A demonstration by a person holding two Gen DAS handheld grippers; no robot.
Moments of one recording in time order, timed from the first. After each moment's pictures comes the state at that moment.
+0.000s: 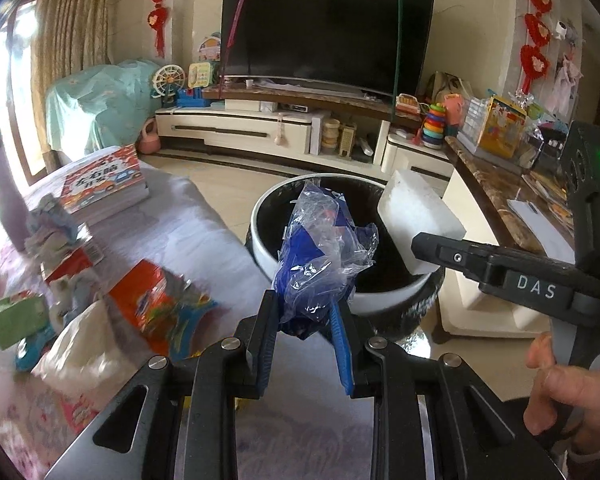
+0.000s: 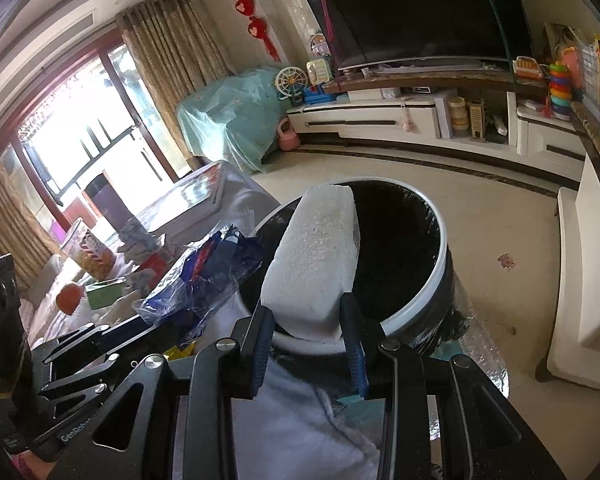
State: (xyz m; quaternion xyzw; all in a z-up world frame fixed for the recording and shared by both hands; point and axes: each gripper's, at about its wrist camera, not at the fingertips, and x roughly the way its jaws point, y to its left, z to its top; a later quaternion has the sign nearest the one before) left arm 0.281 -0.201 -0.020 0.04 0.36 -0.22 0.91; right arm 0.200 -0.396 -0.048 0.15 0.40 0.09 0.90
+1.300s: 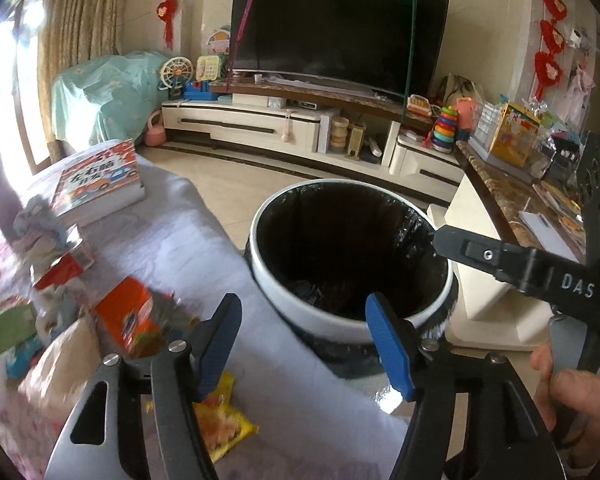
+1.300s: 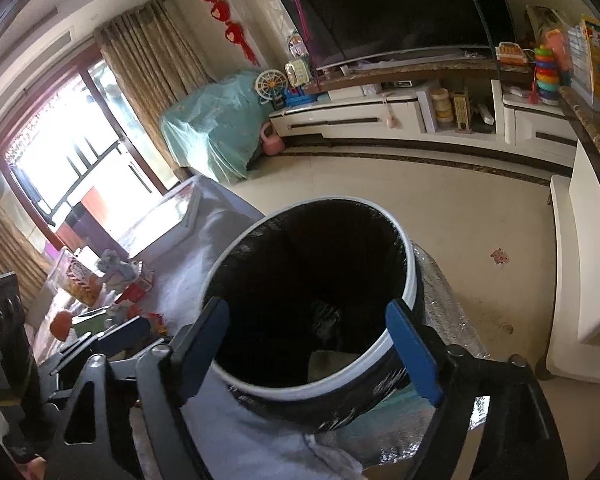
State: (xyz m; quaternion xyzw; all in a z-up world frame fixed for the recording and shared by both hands) left arm 0.297 -0.221 -0.026 0.02 0.37 -0.20 0.91; right arm 0.215 -0.422 -0.044 0.19 0.39 0.07 0.90
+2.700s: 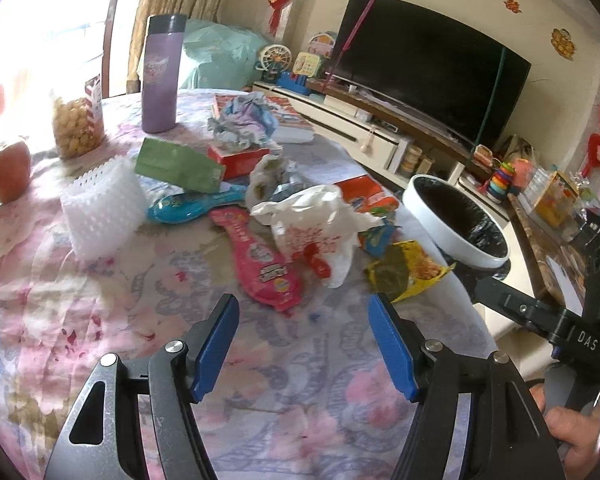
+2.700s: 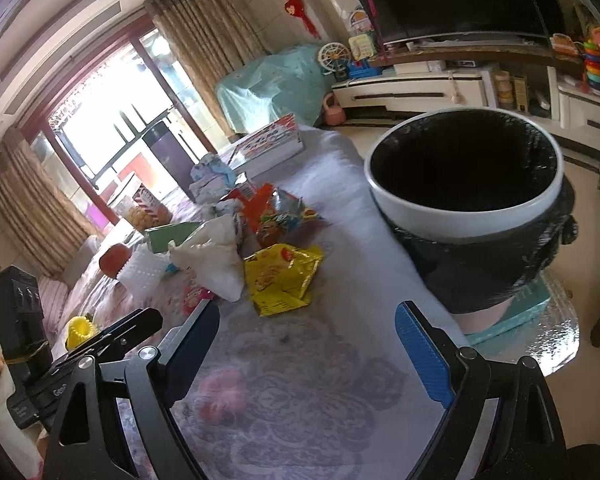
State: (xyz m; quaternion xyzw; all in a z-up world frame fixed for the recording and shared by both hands) left arm 0.161 -0.051 -0.028 -0.10 0.37 -0.09 0.92; right arm 0.151 -0.288 -0.069 0.18 0.41 0.16 0.88
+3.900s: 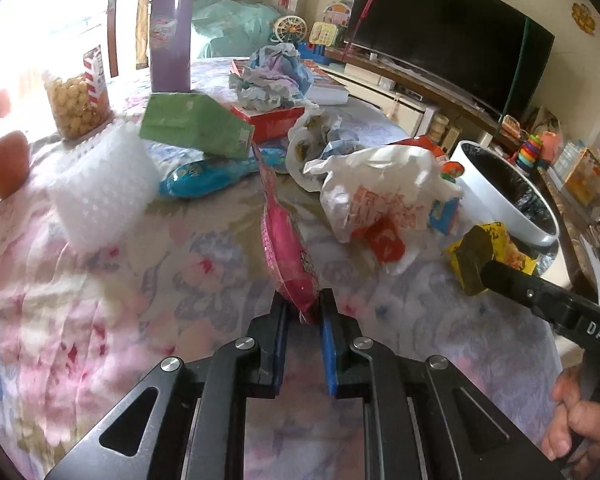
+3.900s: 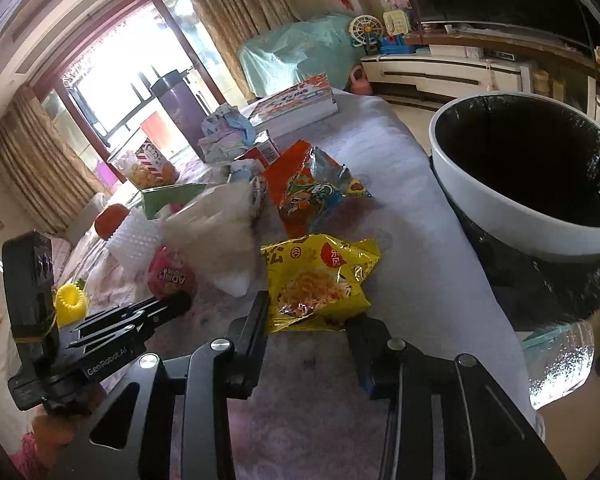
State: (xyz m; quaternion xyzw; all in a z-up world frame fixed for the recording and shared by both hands) left arm 0.202 -0.044 -0.059 -0.07 0.42 -0.07 0.90; right arm 0.179 -0.252 -0.092 0.13 0.45 0.21 0.86
